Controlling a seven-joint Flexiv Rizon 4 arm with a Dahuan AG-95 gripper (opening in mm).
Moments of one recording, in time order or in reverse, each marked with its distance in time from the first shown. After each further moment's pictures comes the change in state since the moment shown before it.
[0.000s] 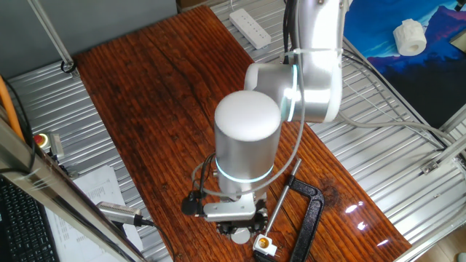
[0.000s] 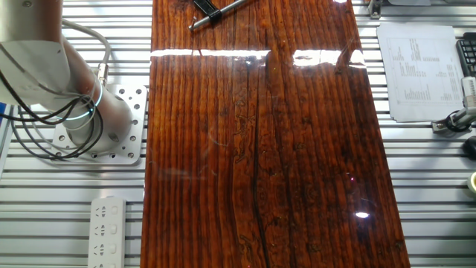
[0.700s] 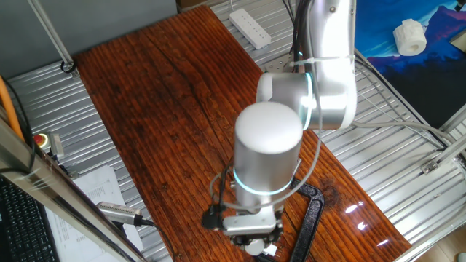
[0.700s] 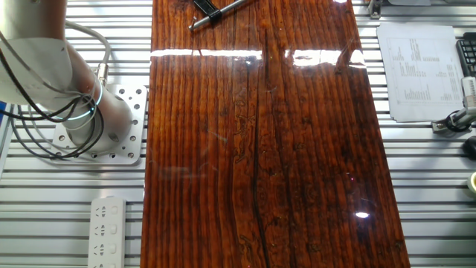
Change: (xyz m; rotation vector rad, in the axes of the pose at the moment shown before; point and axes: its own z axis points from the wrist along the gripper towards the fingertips) arm -0.026 0.034 0.009 -0.005 -0.012 -0.004
